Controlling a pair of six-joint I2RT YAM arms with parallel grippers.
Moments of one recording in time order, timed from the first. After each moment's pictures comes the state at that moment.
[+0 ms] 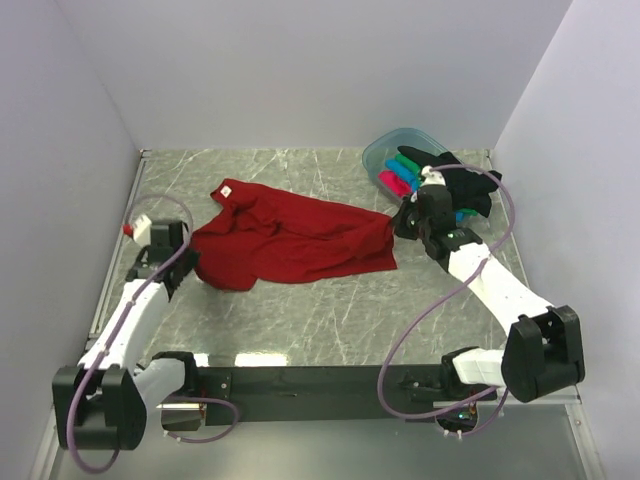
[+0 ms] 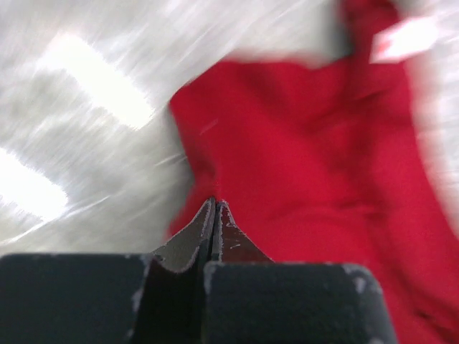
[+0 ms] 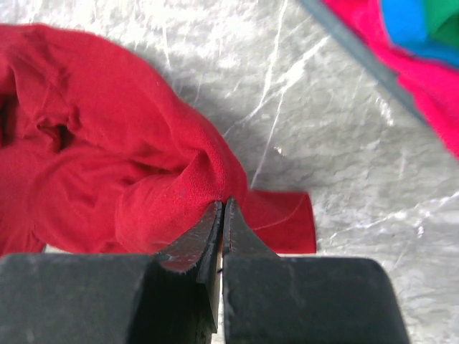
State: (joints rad) left arm -0.01 1.03 0.63 -0.42 -0.28 -0.86; right arm 0.29 1.27 0.87 -0.19 0.01 0.46
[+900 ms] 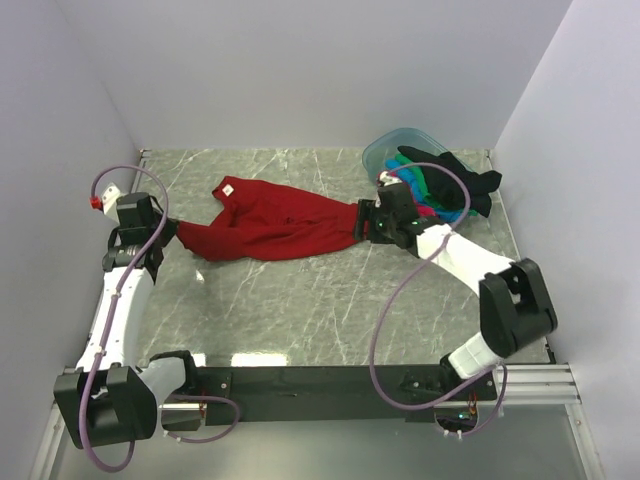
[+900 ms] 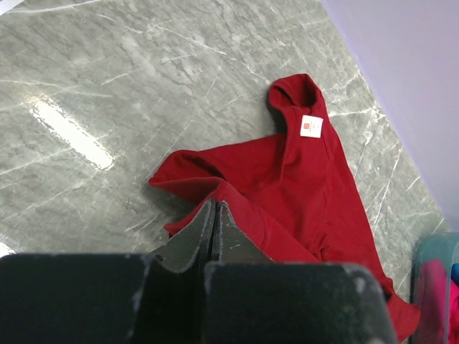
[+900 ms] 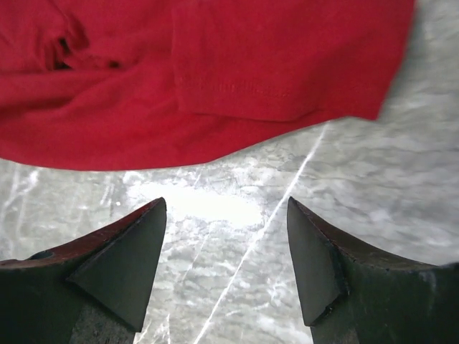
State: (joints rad) left arm 0.14 1.05 0.86 -0.36 -0.18 -0.78; right arm 0.42 1.50 1.00 -0.25 0.00 0.44
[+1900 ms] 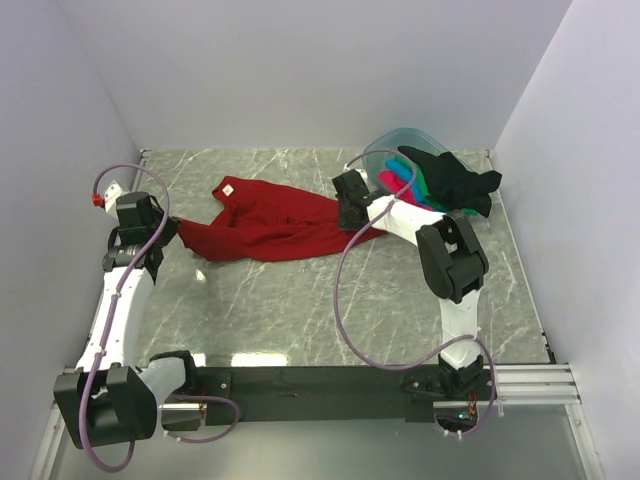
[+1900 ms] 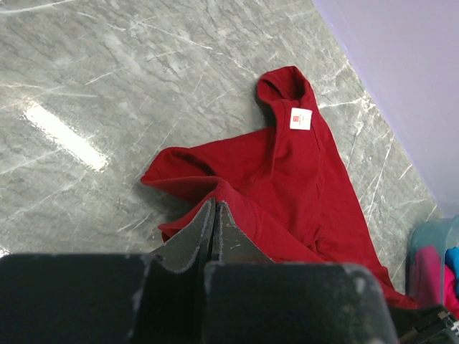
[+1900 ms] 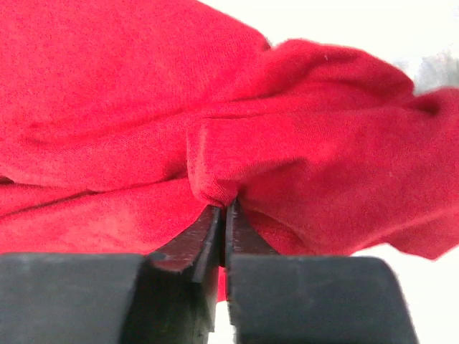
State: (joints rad) left arm 0.14 1.05 0.86 -0.34 -0.14 -0.76; right arm 0.53 2.05 1.46 -0.38 0.22 0.43
